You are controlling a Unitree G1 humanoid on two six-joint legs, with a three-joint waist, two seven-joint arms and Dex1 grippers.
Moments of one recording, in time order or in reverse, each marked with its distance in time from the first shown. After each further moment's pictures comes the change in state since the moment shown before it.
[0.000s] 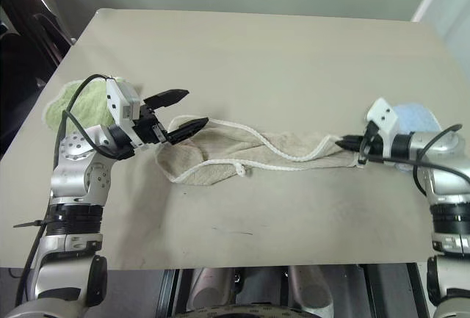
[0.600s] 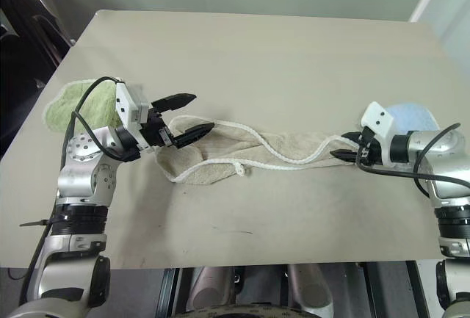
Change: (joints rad) left arm 0.003 -0.017 -0.022 0.000 0.021 -0.017 -0.013; right arm -0.074 -0.057 0.066 0.011 0.004 -0.046 0.007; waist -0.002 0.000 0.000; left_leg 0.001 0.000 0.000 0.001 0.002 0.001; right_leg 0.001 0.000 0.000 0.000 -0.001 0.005
